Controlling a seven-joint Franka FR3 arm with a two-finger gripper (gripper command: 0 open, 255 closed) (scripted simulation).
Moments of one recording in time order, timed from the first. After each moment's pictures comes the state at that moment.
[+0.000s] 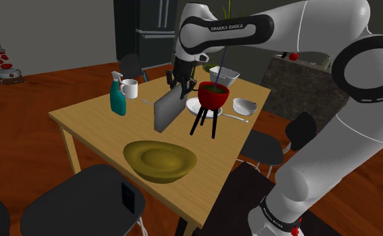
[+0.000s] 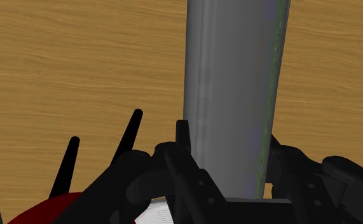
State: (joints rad) arm -0.28 -0.07 0.43 -1.93 0.02 1.94 1.35
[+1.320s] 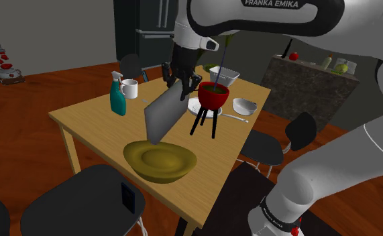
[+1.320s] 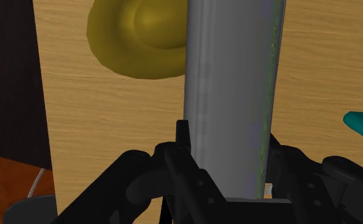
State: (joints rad) arm -0.18 -0.35 0.51 -1.99 0.15 1.75 1.50
